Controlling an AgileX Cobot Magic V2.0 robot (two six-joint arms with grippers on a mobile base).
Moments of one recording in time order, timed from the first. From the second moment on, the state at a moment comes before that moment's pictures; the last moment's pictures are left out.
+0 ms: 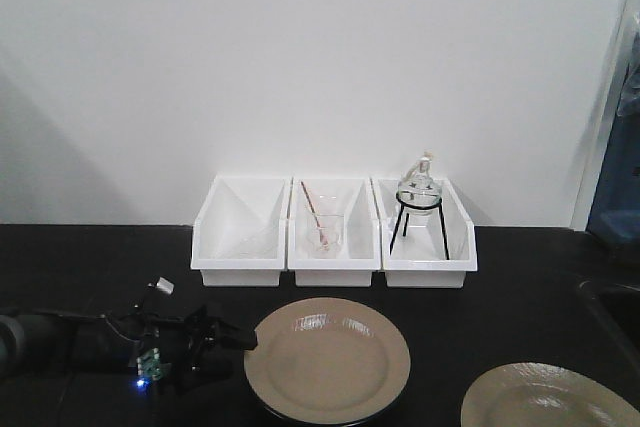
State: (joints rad) left arm -0.06 2.26 -1.46 -1.52 0.92 0.90; right arm -0.53 1.37 -1.03 1.26 1.09 -0.76
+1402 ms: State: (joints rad) left arm 0.22 1.64 -1.13 -1.19 1.09 0.94; right arm -0.71 1.70 -1.03 0.95 0.98 -0.63
